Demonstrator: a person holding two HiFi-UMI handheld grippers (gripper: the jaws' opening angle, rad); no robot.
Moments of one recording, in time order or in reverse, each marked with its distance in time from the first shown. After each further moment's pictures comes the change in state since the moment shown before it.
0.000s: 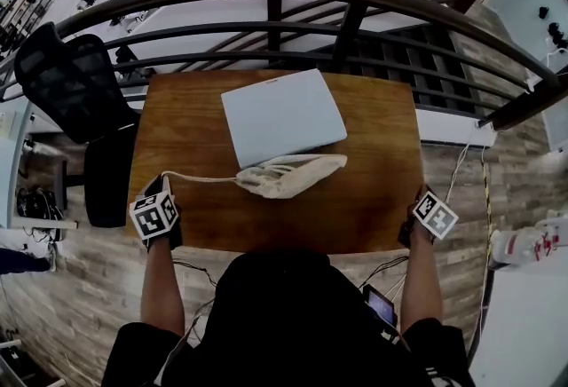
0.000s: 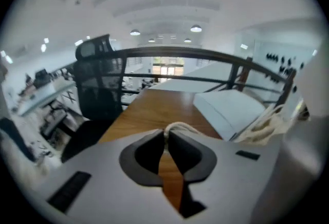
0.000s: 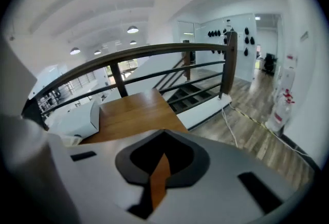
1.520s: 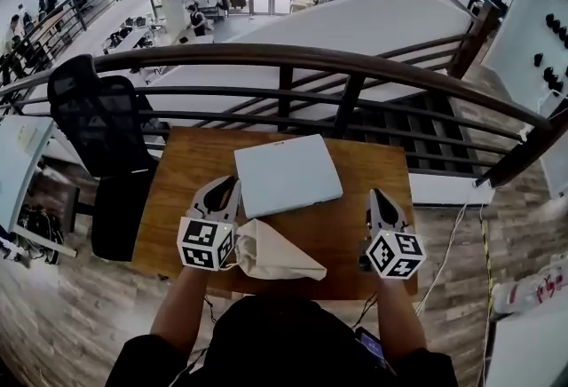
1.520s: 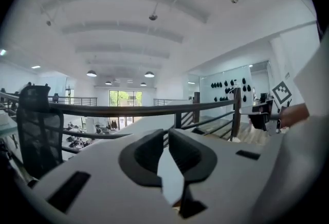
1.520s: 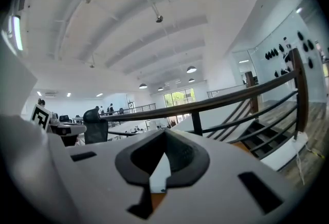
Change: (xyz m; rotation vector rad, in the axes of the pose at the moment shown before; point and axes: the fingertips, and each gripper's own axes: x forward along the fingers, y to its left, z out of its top) left arm -0.107 -0.202 0.171 0.197 -0.539 -0.406; right arm -0.140 0.234 0.125 -0.144 -0.463 0.659
